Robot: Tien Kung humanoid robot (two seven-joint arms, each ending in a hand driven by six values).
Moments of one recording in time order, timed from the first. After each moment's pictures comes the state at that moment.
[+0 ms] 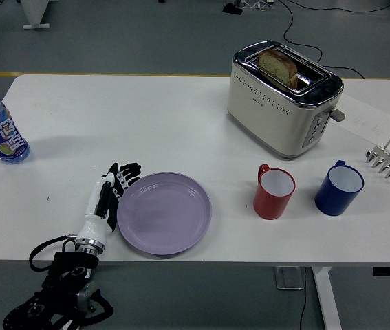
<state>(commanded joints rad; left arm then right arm) -0.22 0.00 -1.01 -0.99 0.85 0.19 -0.52 0.04 0.00 0.62 0.34 0.41 -0.23 0.05</state>
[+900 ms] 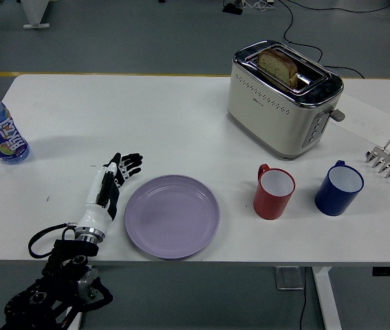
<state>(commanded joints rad) -0.28 0.00 -1.08 -0.95 0.91 0.18 -0.50 0.04 0.00 0.62 0.34 0.40 -0.23 0.05</state>
